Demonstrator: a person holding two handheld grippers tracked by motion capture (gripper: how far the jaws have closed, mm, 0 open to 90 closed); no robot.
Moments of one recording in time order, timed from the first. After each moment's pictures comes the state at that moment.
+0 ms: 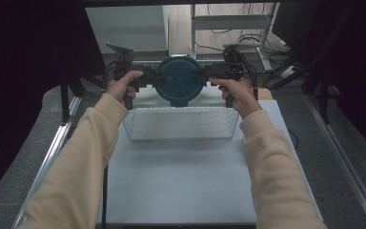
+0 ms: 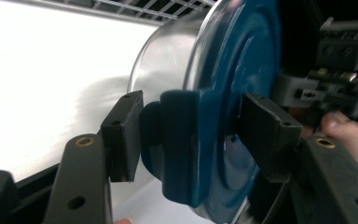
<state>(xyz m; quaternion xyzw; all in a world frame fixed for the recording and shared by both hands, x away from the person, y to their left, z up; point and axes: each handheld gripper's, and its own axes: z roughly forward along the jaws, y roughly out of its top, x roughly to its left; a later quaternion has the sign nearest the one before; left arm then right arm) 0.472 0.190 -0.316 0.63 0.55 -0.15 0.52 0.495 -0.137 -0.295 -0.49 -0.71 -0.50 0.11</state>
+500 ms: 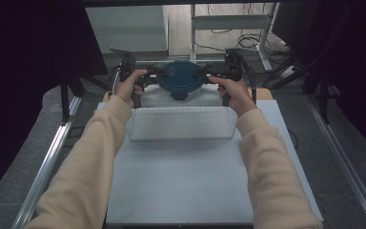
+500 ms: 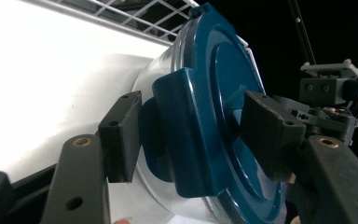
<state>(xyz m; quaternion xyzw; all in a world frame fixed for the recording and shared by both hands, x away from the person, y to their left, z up) 0.492 0.185 -0.335 0.59 0.59 -0.16 0.53 0.518 -0.142 -0.318 -0.55 -0.66 -0.49 0.15</state>
